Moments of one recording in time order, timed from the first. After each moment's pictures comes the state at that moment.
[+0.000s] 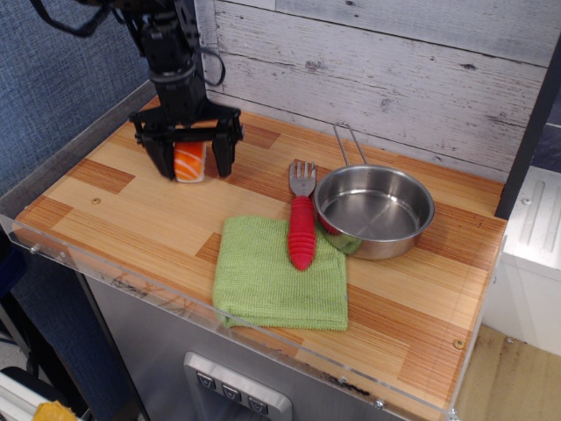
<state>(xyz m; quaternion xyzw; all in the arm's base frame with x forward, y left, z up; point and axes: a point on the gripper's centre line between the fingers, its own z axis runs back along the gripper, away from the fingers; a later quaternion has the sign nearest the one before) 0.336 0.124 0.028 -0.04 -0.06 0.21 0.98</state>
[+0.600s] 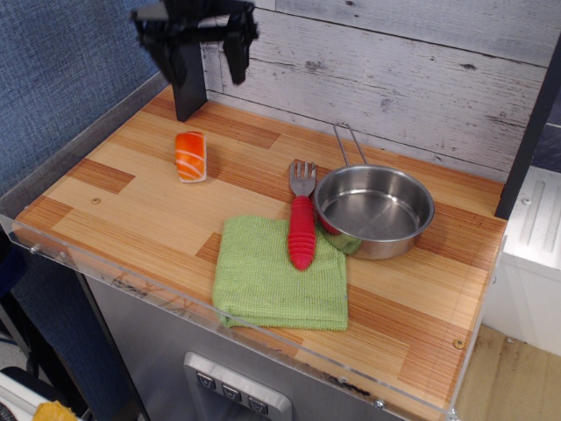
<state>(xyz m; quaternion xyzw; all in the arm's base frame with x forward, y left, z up) 0.352 0.107 0.124 -0.02 -0.13 0.17 0.98</state>
